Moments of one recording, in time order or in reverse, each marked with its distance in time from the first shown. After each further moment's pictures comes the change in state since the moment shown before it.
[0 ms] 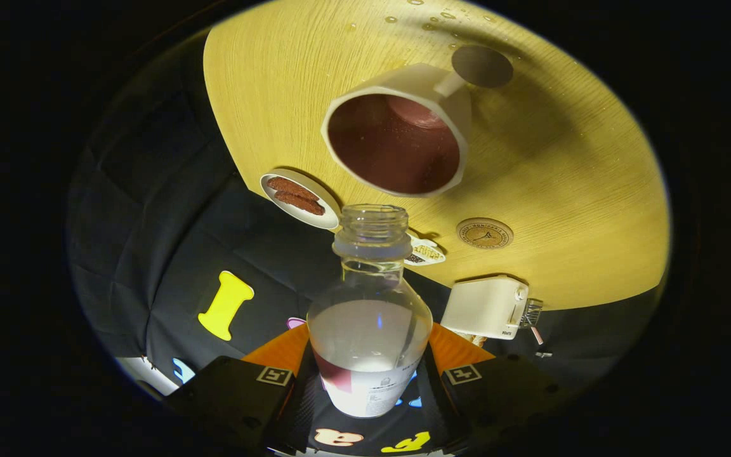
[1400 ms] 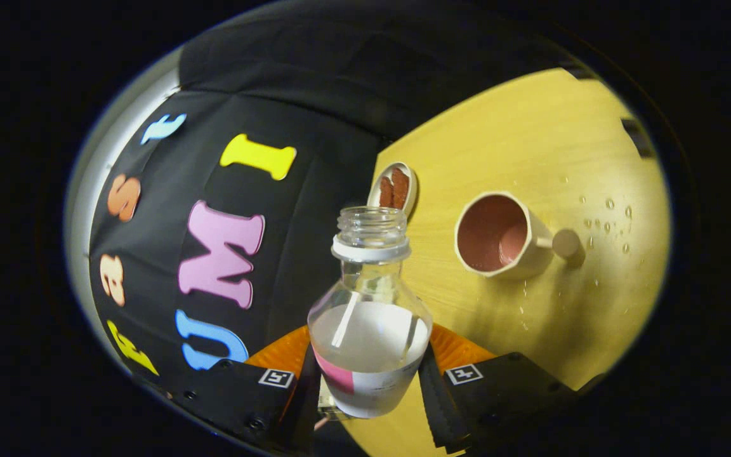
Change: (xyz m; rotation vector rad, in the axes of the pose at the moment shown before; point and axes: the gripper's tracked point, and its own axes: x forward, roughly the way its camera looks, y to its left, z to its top) arm -0.036 -0.053 -0.001 -1.464 -0.260 0.121
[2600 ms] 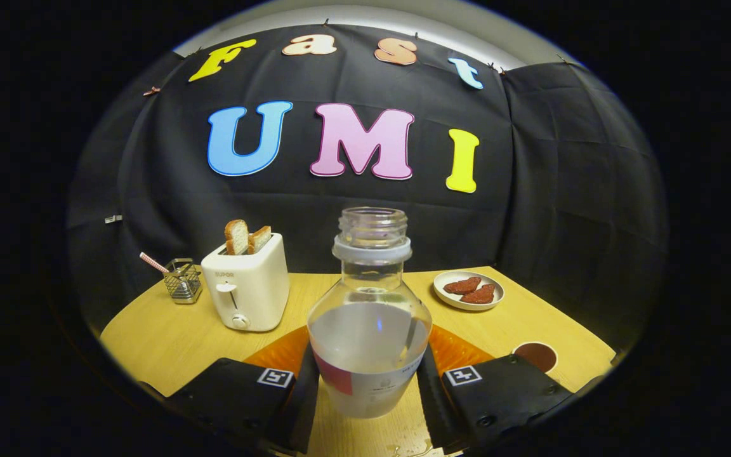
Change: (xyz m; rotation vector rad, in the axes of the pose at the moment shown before) arm 0.018 0.059 -0.097 -1.170 -0.161 0.139
